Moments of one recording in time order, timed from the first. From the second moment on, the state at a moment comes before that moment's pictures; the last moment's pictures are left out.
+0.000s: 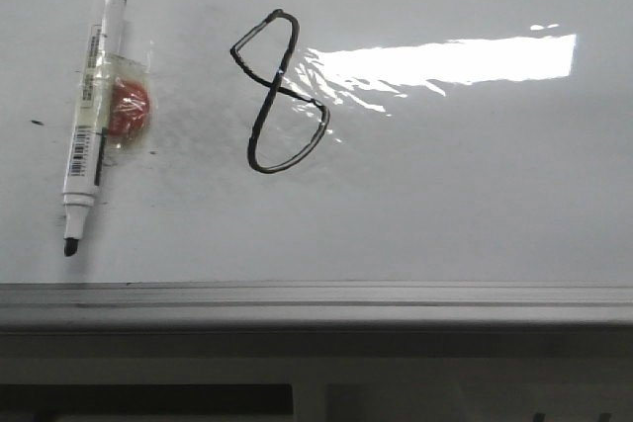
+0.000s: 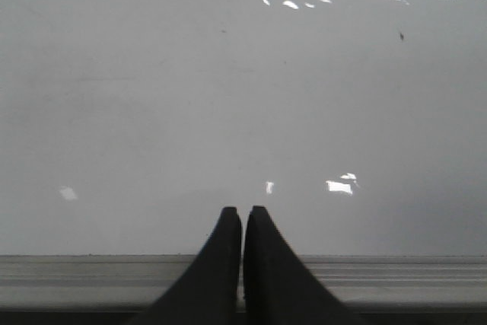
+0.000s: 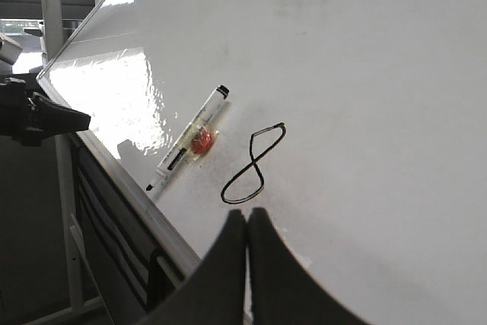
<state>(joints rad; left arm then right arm) -0.02 -0.01 -0.01 -0.06 0.33 0.01 0.97 -0.01 -0.26 -0.46 0.34 0.29</state>
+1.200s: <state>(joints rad) -0.02 -0.01 -0.01 -0.06 0.33 0.01 0.89 -0.01 -0.05 -0.34 -0.01 0.26</state>
